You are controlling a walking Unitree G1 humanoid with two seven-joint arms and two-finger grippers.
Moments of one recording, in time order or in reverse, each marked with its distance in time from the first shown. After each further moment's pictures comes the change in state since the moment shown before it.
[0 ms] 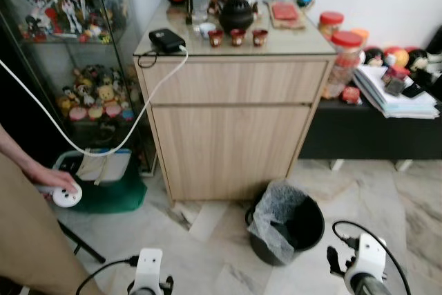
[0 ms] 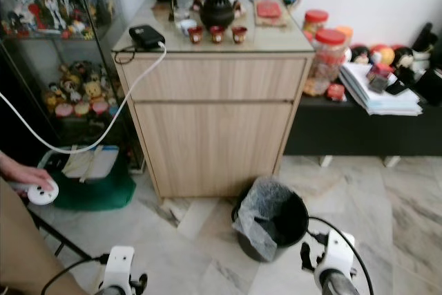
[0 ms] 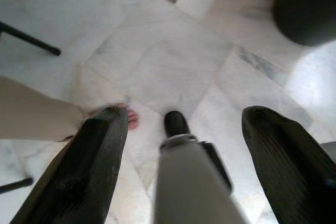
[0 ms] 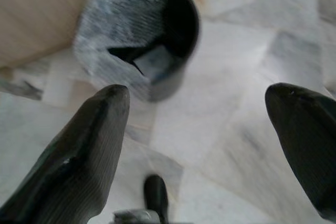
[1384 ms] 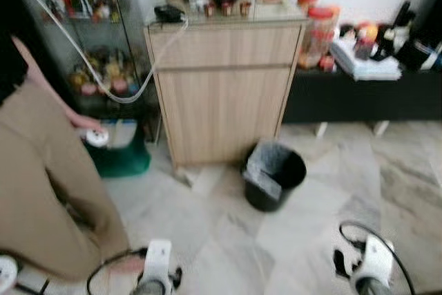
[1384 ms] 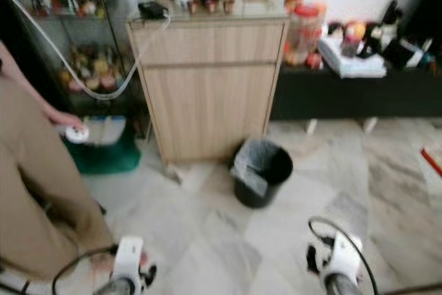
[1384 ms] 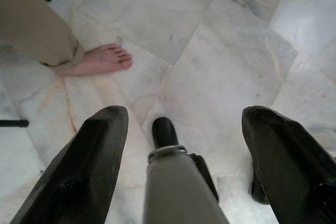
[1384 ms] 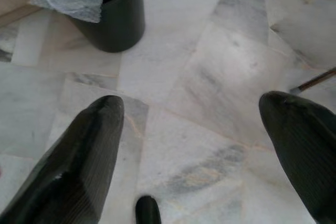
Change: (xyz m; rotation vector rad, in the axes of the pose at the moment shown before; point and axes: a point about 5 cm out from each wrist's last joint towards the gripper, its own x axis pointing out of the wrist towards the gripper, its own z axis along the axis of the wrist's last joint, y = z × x) left arm 0.003 -0.004 0.013 0.003 -0.032 -0.012; right arm -0.001 -0.004 0.000 0.027 -0.007 -0.026
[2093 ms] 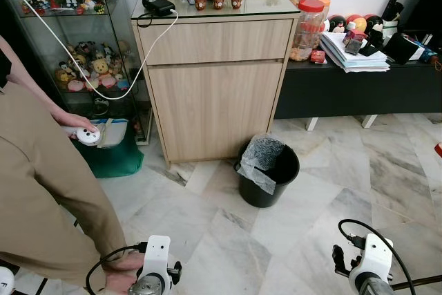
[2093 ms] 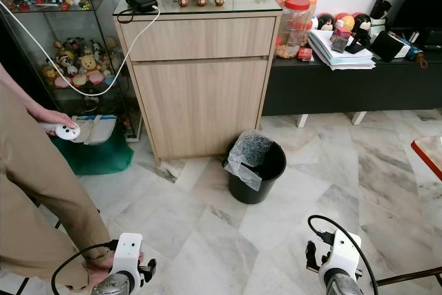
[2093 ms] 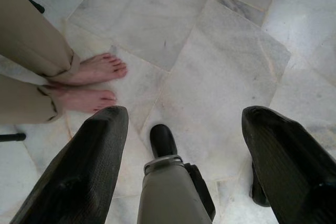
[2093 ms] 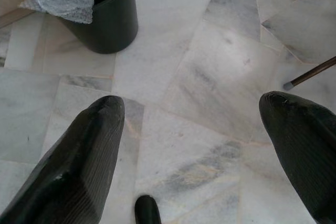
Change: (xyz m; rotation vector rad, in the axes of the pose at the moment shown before) left arm 0.002 -0.002 0.007 0.003 -0.019 -0.005; right arm 0.001 0.001 0.002 0.000 -0.006 0.002
